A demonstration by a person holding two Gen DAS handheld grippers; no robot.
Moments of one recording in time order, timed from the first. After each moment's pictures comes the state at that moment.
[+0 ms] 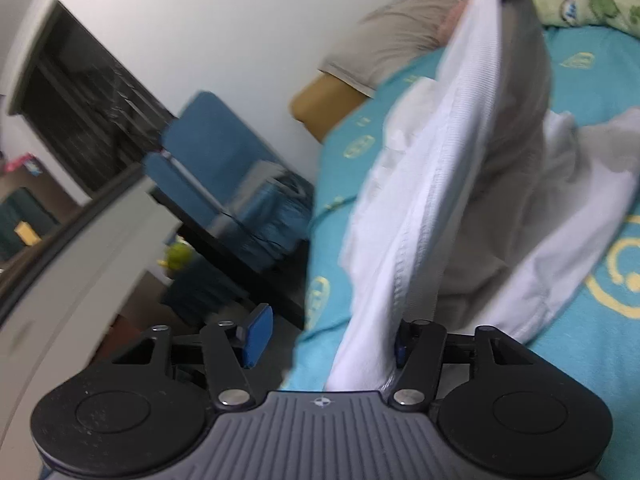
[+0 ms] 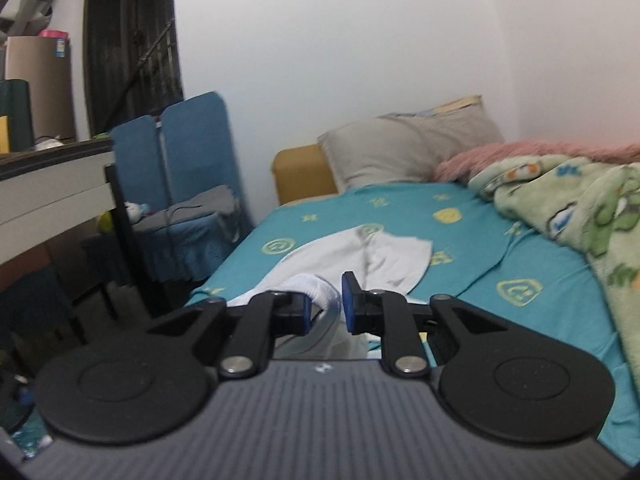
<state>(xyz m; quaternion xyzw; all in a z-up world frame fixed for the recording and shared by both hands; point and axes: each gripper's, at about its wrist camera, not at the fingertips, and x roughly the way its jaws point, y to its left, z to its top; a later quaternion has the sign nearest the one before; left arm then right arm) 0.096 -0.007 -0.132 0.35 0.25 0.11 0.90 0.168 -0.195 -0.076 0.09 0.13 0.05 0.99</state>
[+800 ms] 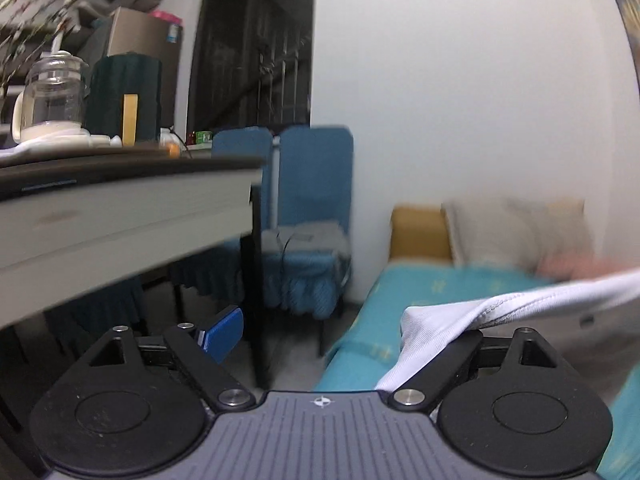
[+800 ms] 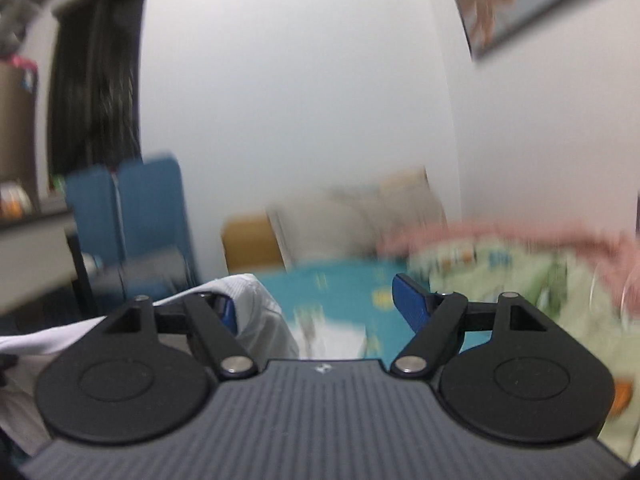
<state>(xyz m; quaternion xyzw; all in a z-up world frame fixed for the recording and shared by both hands) 0.076 0.079 0.070 -0.03 0.12 0.16 0.98 0.117 -0.219 0.042 0.07 0.04 -0.03 1.00</state>
